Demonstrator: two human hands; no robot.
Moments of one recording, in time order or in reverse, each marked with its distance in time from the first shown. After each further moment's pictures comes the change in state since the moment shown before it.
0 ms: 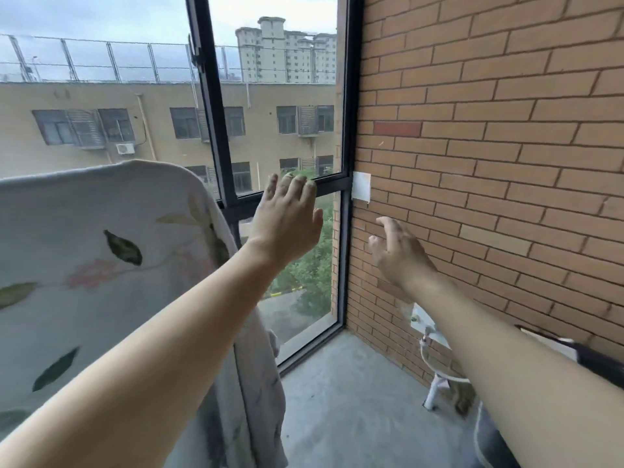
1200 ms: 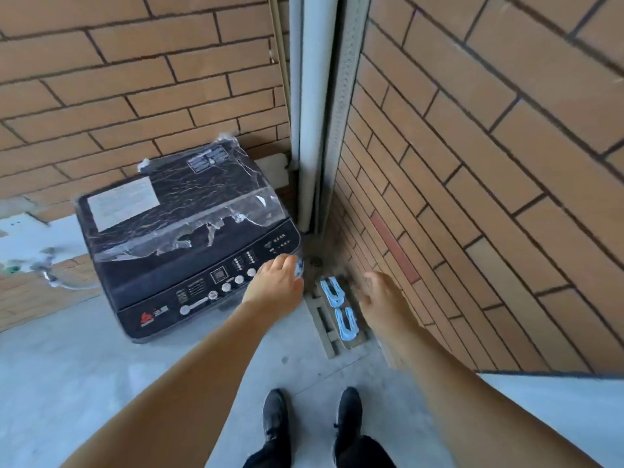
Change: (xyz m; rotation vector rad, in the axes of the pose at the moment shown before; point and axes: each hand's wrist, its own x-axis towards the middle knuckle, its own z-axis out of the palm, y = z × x) left_hand -0.148 0.738 0.226 -0.744 -1.017 1.024; right_hand -0.473 0.492 -0.142 -0.132 0.131 1.508
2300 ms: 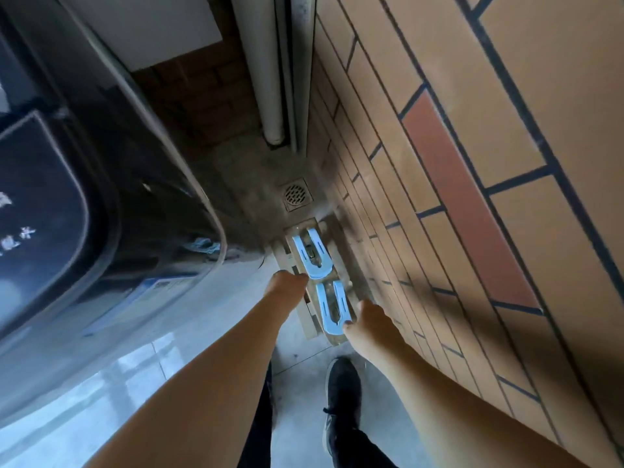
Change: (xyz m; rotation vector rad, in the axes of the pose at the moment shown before) left_hand 0.285 -0.029 0.395 -0.680 -0.464 -0.860; right_hand 0.226 0.257 0.273 -0.165 -0.457 0.431
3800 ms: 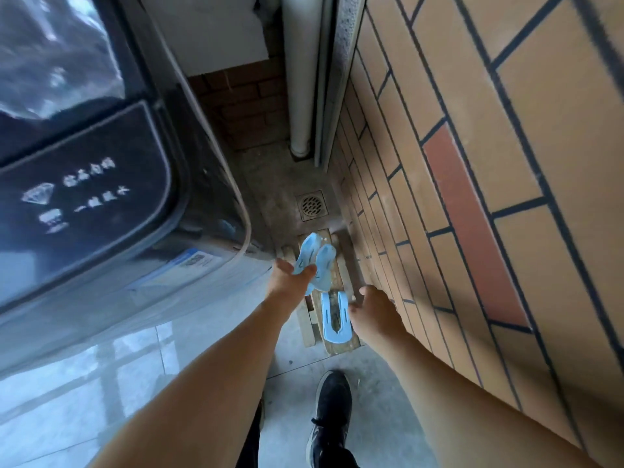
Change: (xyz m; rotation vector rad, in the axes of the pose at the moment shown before) left_hand -0.012 -0.006 -0.007 -0.328 0.130 0.131; right_hand 0.013 -0.013 -0.030 0.056 0.104 -0.143
